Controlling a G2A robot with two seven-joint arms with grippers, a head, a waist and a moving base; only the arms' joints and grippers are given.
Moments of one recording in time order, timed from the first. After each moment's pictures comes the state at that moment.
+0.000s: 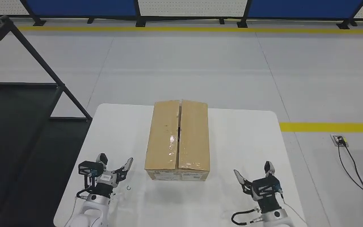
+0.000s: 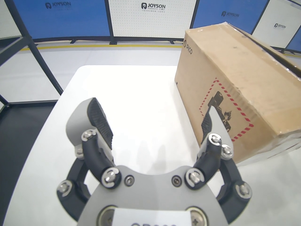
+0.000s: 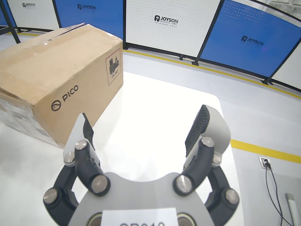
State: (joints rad) left arm 1.43 -1.18 -1.49 -1.66 1.18 -0.07 0.18; right arm -1.57 -1.20 1.36 -1.88 -1.45 0.12 -0.13
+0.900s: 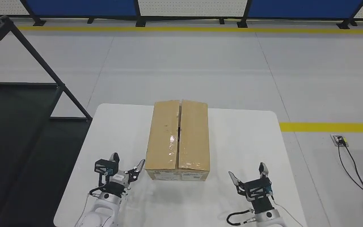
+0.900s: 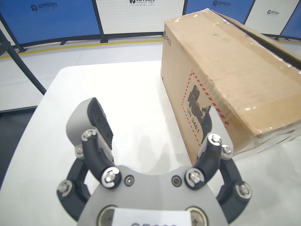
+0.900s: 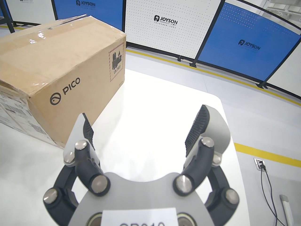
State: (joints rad) left arm 1.41 -1.20 -1.40 -1.66 1.25 -0.05 0.14; right arm -1.55 -1.21 1.33 -1.82 -1.49 0.14 -0.18
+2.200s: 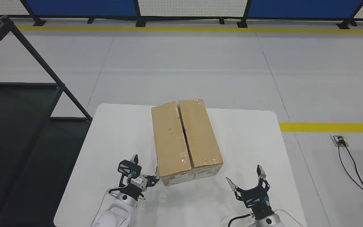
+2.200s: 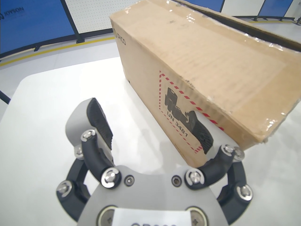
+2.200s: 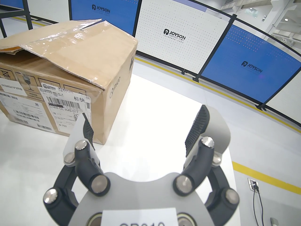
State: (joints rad) left arm 1.37 -1.22 -1.28 -1.67 1.35 -0.07 0.08; right arm -1.59 -1.21 1.35 -1.82 -1.60 0.08 -0.27
